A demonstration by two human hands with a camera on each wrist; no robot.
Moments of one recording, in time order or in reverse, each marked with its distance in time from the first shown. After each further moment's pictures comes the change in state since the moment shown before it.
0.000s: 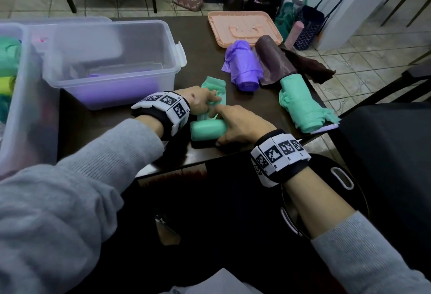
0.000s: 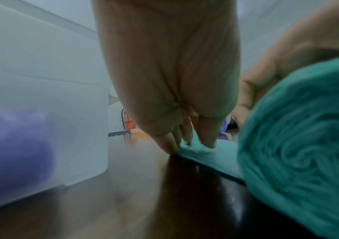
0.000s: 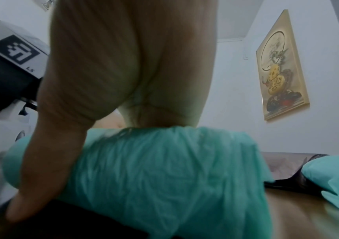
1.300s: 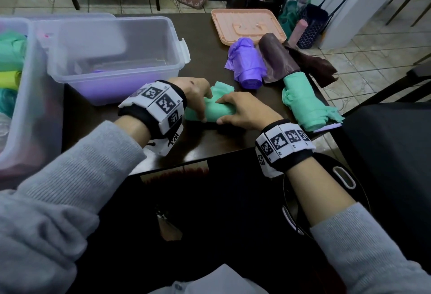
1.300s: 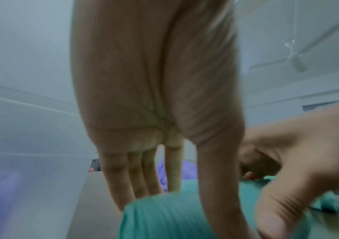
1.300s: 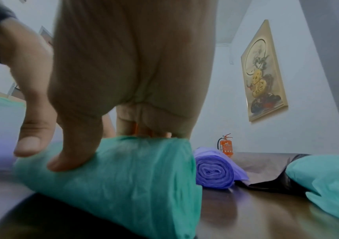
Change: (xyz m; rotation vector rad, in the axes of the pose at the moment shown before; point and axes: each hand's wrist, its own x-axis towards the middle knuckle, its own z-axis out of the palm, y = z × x) left_hand -0.039 0.008 -0.024 -0.051 -0.003 -0.099; right_hand 0.010 0.011 -0.012 0.052 0.122 -0.019
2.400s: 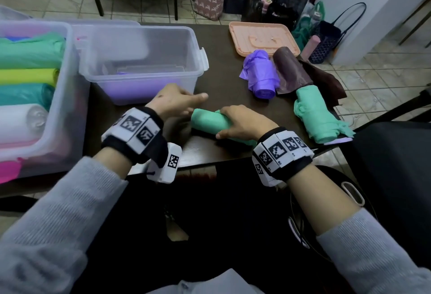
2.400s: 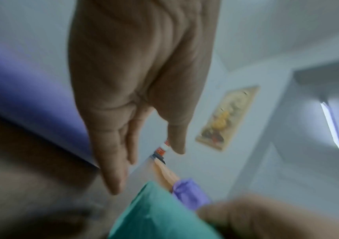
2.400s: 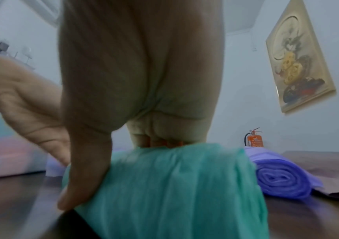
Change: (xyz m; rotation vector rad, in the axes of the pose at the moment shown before) left_hand -0.039 -0.049 0.028 -0.946 0.317 -0.229; right_hand 0.002 -0.043 0.004 -0.103 -0.166 0.007
